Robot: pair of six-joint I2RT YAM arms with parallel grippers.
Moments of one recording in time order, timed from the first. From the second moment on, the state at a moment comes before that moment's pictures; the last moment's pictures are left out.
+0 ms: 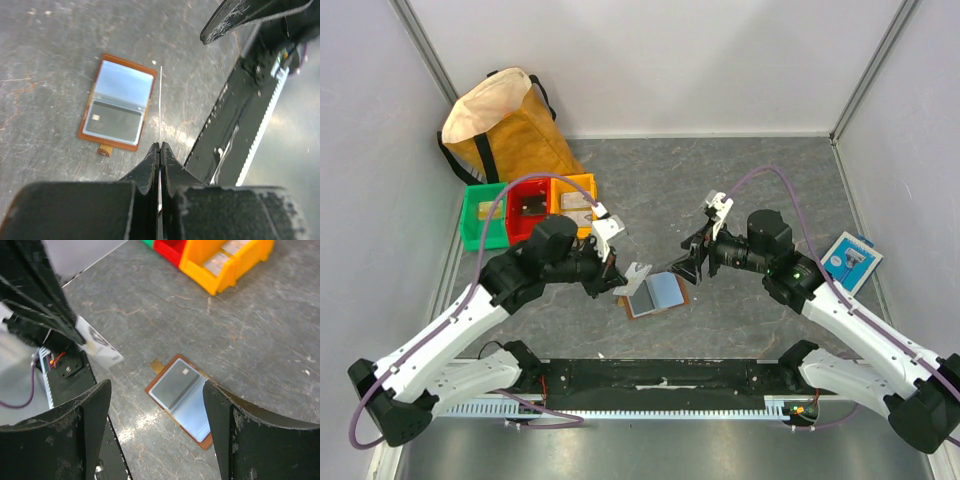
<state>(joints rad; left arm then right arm) -0.75 0.90 0.94 -0.60 0.34 -0.10 0.64 0.96 0.77 -0.10 -0.46 0.18</state>
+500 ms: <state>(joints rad) -0.75 1.12 1.09 -0.82 0.61 0.21 0.82 1.13 0.90 -0.18 -0.73 -0.10</state>
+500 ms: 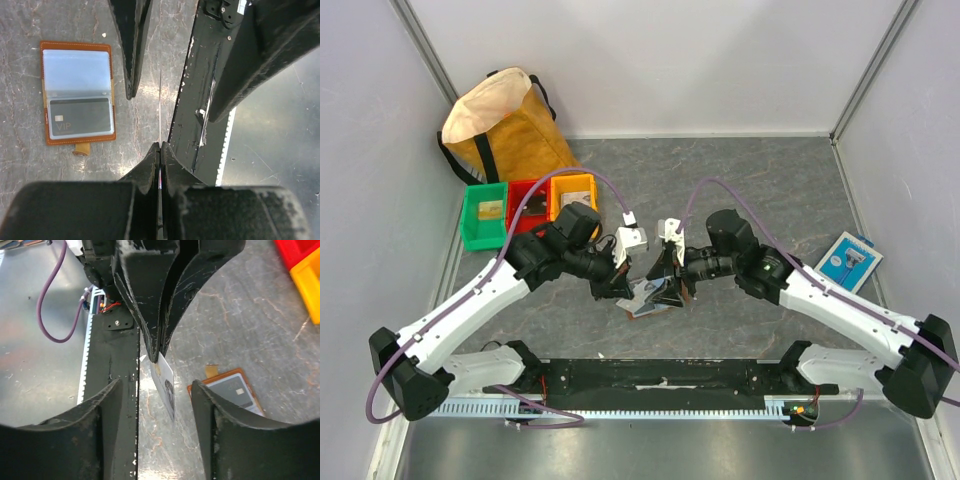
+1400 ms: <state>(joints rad) -0.75 0.47 0.55 -0.17 0.15 -0.33 0.65 1.05 0.55 0.44 -0.62 0.56</state>
